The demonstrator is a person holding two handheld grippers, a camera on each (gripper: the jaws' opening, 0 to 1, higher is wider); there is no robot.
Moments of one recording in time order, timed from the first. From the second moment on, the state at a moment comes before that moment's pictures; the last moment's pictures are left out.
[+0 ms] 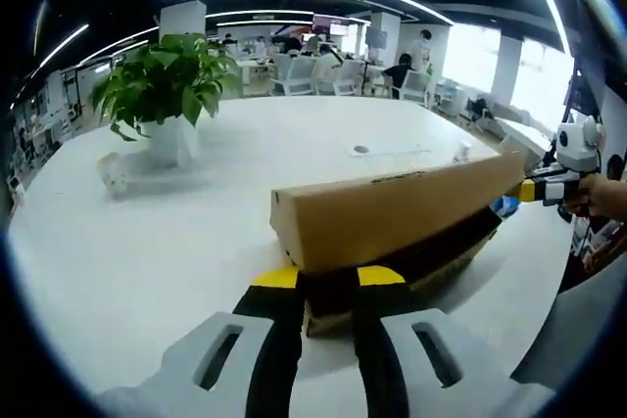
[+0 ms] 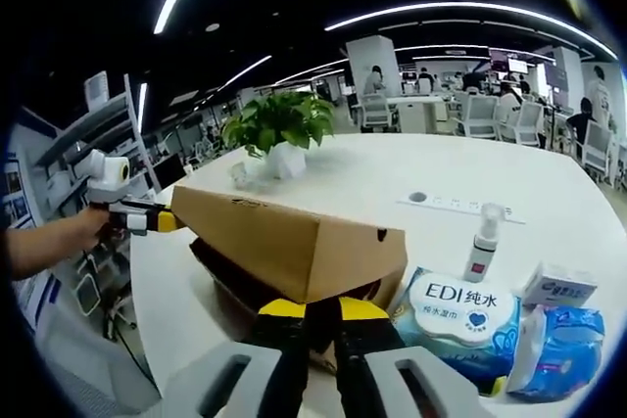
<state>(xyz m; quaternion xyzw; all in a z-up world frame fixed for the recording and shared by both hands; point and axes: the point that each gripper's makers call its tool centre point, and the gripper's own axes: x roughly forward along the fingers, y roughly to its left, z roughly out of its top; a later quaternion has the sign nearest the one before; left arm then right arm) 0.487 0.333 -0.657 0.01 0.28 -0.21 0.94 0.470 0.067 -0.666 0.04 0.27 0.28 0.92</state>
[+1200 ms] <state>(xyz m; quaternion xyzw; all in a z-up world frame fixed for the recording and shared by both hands) 0.474 0.335 -0.682 0.06 0.31 -0.22 0.92 0.452 0.075 -0.689 -0.02 0.27 0.32 0.91</state>
